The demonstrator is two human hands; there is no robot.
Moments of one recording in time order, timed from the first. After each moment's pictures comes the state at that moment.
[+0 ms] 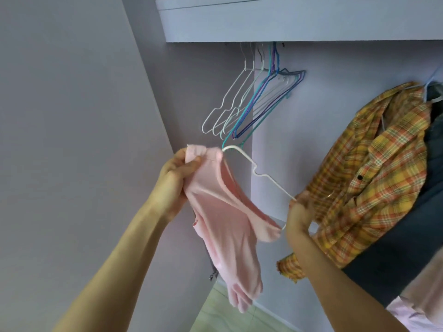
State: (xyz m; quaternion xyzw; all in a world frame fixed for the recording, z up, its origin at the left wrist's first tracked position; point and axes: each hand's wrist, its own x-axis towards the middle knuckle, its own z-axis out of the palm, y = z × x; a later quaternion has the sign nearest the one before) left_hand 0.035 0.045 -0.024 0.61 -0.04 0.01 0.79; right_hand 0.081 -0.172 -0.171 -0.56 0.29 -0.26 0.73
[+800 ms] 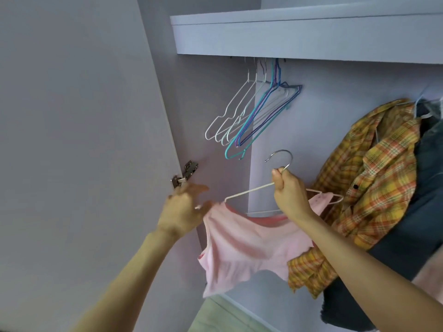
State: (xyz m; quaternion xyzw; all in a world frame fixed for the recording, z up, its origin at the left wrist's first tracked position) left_hand 0.029 0.058 -0.080 0.97 -0.02 0.08 0.24; right_hand 0.079 -0.174 -0.094 -0.89 -0.09 -0.29 0.34
